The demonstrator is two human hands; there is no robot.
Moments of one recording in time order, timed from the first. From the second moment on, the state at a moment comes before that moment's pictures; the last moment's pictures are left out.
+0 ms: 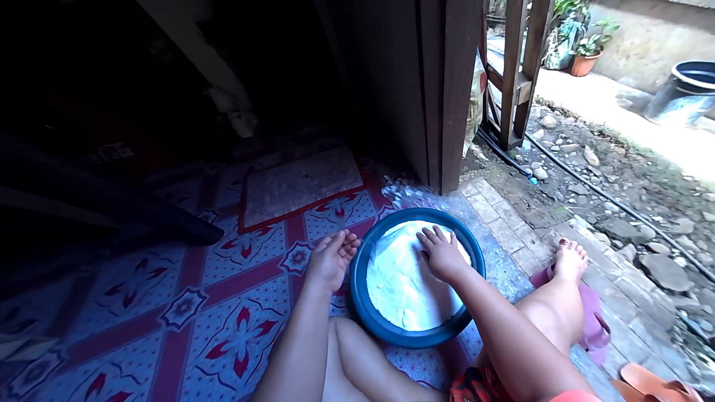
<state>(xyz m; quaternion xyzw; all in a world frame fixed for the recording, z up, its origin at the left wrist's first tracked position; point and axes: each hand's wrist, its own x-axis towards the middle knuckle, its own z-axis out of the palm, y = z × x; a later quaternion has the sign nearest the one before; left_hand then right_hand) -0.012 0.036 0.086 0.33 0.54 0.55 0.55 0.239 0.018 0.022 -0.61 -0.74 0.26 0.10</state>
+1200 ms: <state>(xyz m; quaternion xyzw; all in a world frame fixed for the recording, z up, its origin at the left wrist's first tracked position) 0.033 -0.017 0.091 0.63 0.52 0.39 0.42 0.268 0.022 0.026 -0.63 -0.67 0.26 0.30</state>
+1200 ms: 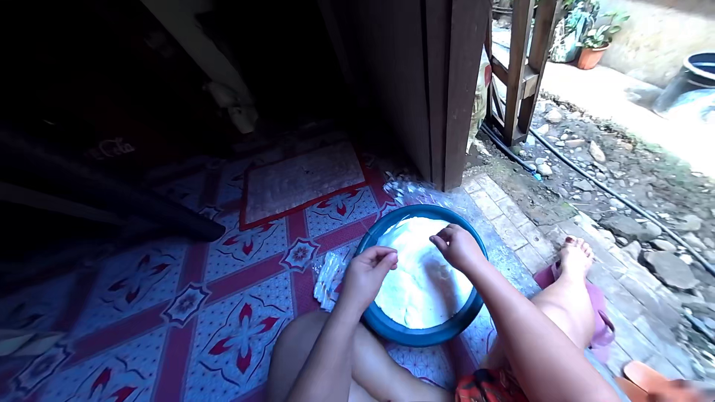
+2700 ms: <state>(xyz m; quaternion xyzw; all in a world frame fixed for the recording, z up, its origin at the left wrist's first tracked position) 0.052 -0.023 0.035 0.70 0.57 0.25 0.34 0.244 -0.022 0.068 -0.47 -0.76 0.37 0.27</state>
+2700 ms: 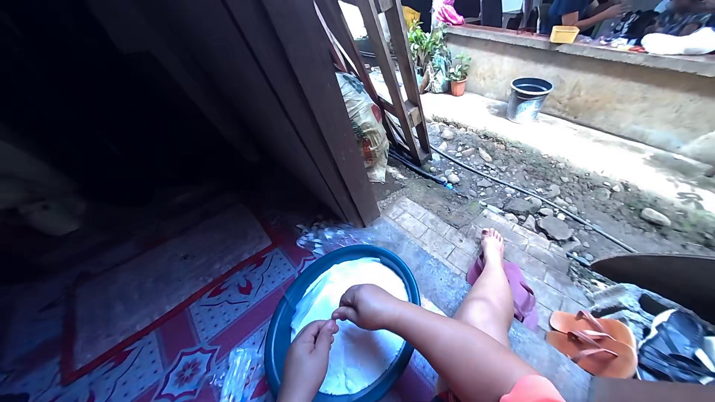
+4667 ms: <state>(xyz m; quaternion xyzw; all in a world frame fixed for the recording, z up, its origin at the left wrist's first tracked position) 0.033 -0.021 0.045 0.69 0.57 0.29 0.33 0.290 0.006 0.015 -0.66 -0.71 0.25 0.00</state>
